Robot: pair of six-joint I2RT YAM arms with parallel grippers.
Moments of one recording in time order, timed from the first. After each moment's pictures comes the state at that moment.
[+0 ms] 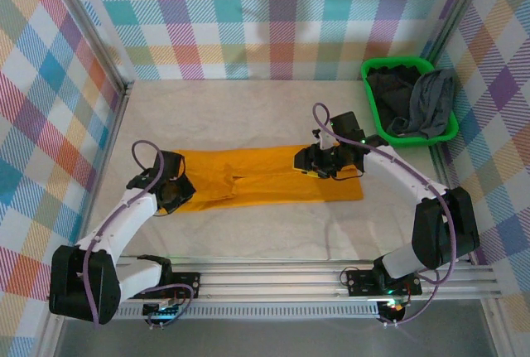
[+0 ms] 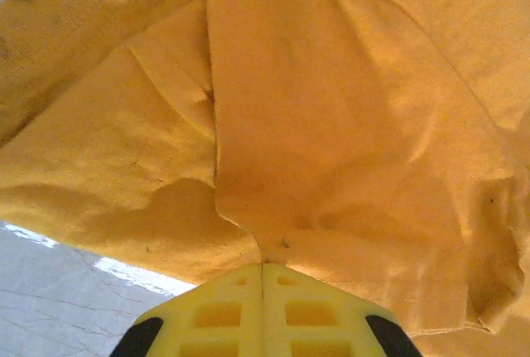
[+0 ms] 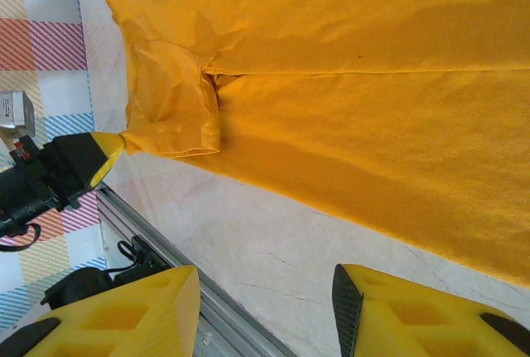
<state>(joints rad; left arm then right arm) -0.17 1.13 0.67 -0.69 -0.03 -0.81 0.40 1.47 1.05 -0.60 -0.66 0.57</state>
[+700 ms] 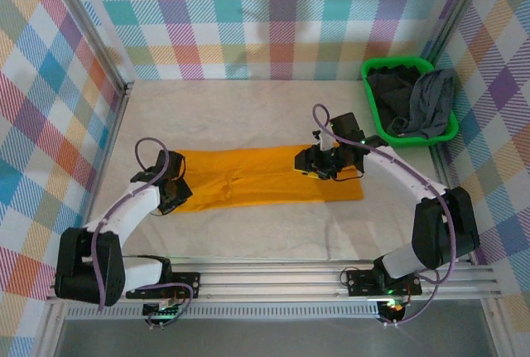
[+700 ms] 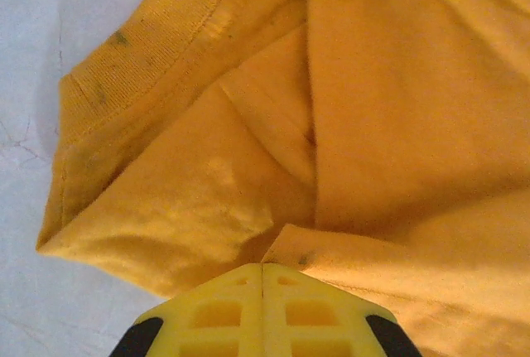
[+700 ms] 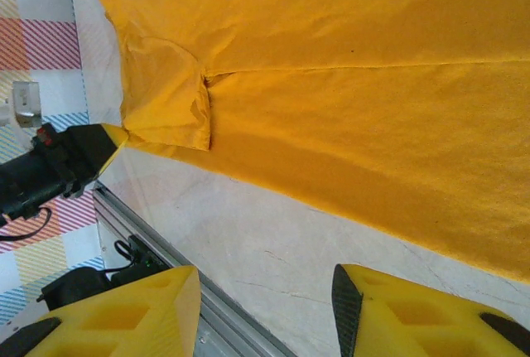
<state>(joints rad) -0.13 1.26 0.67 -0.68 -0.14 -0.72 0.40 1.47 1.05 -0.60 -0.65 0.57</state>
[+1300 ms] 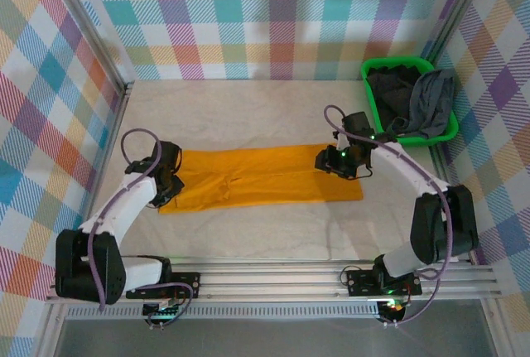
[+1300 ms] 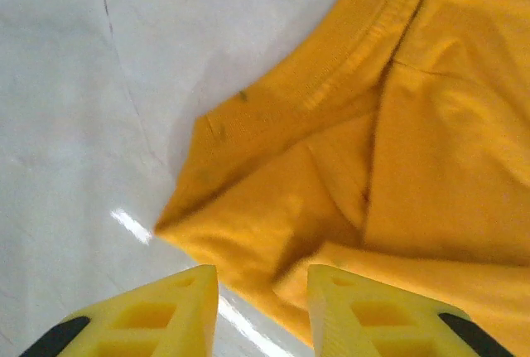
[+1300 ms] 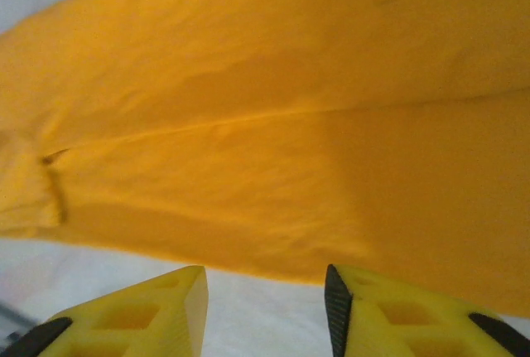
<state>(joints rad) -0.15 1.22 0.80 -0.88 -0.26 -0.93 0.28 1.54 1.09 -0.74 -0.35 0.48</state>
